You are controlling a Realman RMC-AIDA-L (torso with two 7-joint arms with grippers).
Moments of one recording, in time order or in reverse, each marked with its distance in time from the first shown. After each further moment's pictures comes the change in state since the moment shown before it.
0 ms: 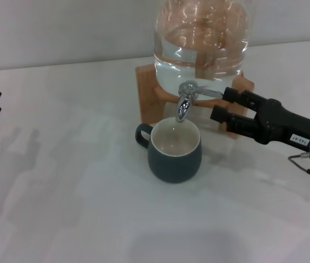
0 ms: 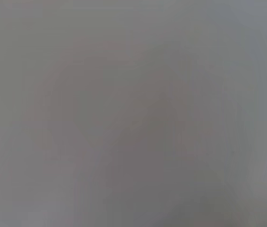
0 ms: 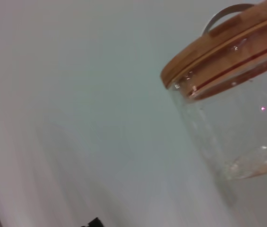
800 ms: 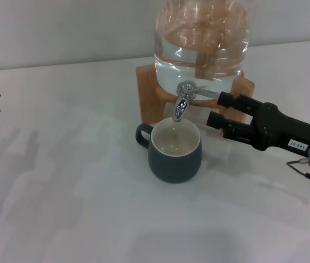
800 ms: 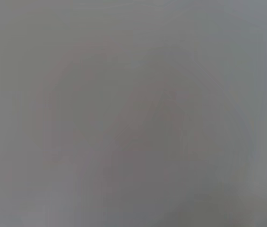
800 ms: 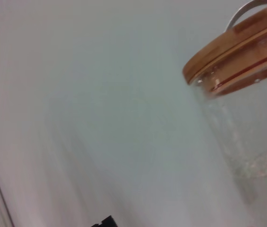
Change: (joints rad) left arm -0.001 0.002 0.000 0.011 -0.002 -0.005 -0.001; right arm -0.018 -0.004 -0.085 -0.024 0.055 0.007 -0.012
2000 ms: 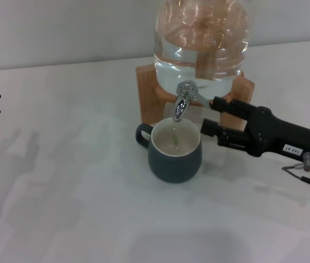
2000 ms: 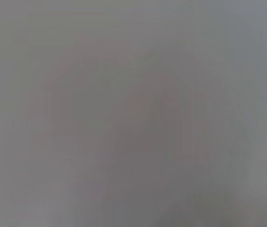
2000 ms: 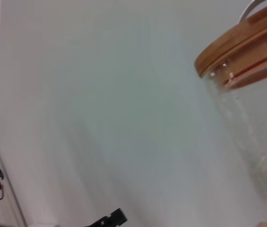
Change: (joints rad) left arm -0.005 0.002 0.000 0.015 0.003 -0.021 -0.003; right arm 0.007 0.001 -0.019 -0.001 -0.009 0.005 -0.012
